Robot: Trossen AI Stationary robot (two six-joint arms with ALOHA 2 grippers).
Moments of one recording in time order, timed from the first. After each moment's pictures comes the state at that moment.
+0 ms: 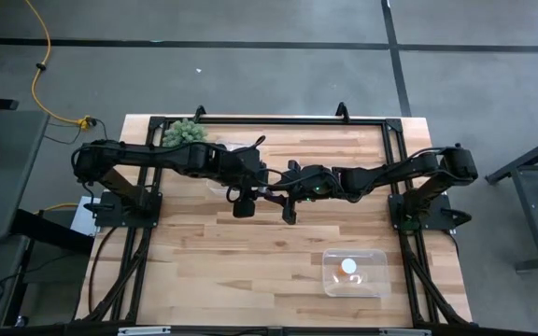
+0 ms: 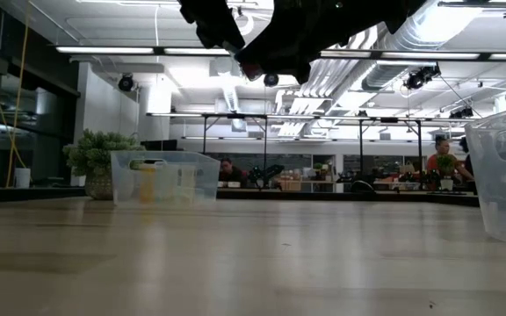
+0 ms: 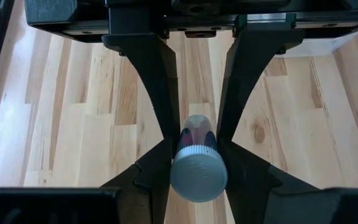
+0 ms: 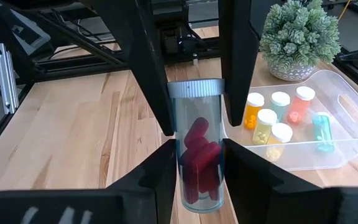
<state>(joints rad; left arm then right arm) 0.12 1.56 1.42 -0.73 -0.01 0.08 0.04 1.57 1.00 0.17 0.09 0.13</state>
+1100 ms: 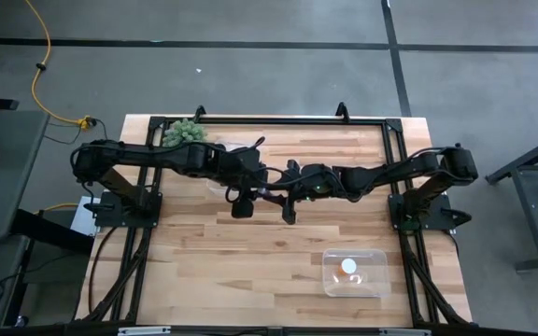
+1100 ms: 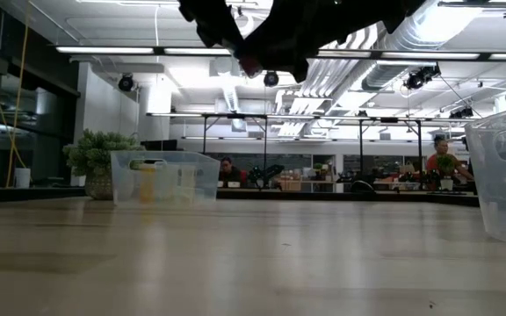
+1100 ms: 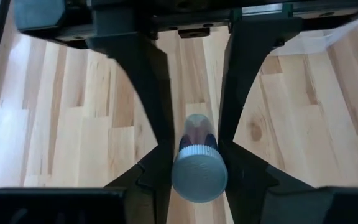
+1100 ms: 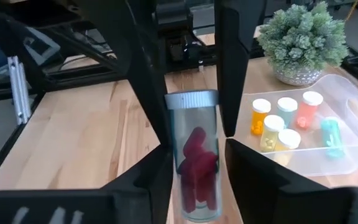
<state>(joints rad) 0.12 1.55 1.42 -0.73 0.00 0.11 0.03 1.57 1.00 0.20 0.06 0.16</state>
